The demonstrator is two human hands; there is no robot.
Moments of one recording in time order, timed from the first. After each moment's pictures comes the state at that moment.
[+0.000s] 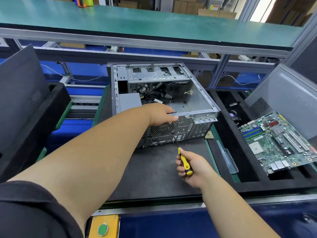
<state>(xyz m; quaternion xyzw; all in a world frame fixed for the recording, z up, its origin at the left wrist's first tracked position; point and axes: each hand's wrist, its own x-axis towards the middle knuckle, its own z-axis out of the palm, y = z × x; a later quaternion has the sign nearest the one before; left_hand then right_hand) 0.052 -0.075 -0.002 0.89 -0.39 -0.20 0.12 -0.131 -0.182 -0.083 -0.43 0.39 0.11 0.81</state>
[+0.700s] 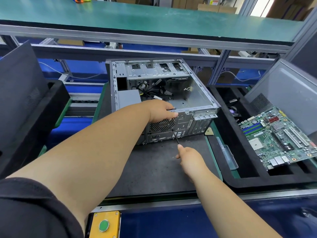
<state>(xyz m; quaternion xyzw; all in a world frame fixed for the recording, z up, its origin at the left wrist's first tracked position) 0.051 -0.074 -0.001 0.89 -0.39 -0.19 0.12 -0.121 -0.169 -0.081 -0.78 0.39 0.09 0.48</state>
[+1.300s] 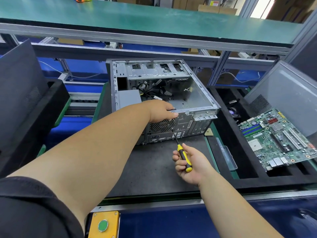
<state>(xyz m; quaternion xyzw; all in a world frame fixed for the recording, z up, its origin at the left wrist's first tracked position) 0.055 -0.075 -0.006 0.89 -0.40 -0.20 0.14 -0.131 -0.180 -0.082 -0.32 0.37 0.13 0.86</state>
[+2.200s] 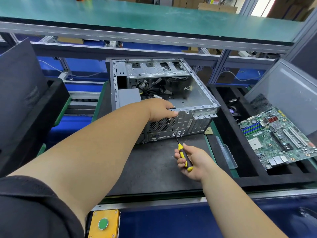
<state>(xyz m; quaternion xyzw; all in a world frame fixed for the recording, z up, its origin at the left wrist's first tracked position) 0.054 -0.075 -0.005 0.89 -0.40 -0.19 0.13 -0.127 -0.185 -0.074 -0.41 0.40 0.14 0.81</state>
